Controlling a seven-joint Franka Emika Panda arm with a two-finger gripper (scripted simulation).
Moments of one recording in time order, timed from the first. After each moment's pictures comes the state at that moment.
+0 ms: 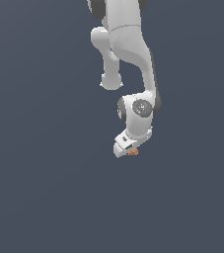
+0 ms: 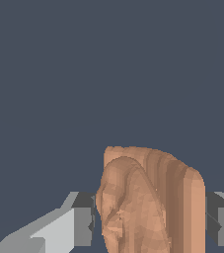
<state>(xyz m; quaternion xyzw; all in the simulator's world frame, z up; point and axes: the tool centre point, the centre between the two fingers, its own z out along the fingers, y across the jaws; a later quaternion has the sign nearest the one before) -0.009 0.102 0.030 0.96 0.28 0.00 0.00</state>
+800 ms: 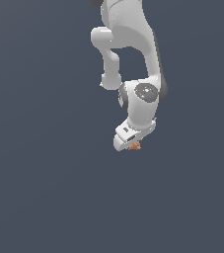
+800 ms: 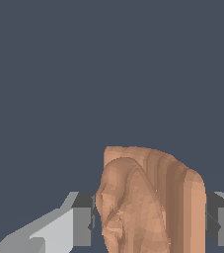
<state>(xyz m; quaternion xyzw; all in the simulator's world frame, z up) -0.006 0.101 0.096 0.96 0.28 0.00 0.00</state>
